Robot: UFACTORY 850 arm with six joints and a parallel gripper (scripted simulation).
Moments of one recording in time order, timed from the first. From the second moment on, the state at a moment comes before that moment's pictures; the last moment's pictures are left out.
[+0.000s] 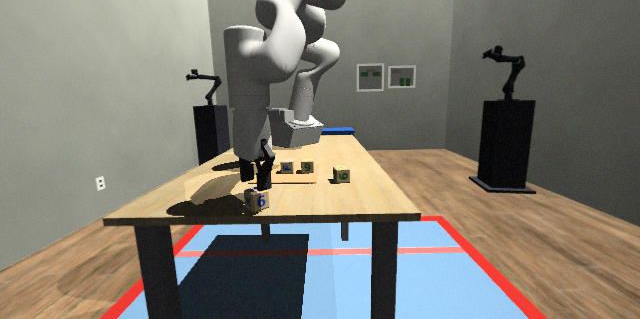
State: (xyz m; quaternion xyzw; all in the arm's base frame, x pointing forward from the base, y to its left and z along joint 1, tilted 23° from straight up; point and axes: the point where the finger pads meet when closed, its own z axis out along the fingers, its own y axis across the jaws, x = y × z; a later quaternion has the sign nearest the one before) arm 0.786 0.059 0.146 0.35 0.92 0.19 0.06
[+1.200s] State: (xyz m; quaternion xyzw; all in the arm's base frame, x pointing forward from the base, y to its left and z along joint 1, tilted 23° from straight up) arm 0.797 0.074 0.103 0.35 0.92 0.19 0.06
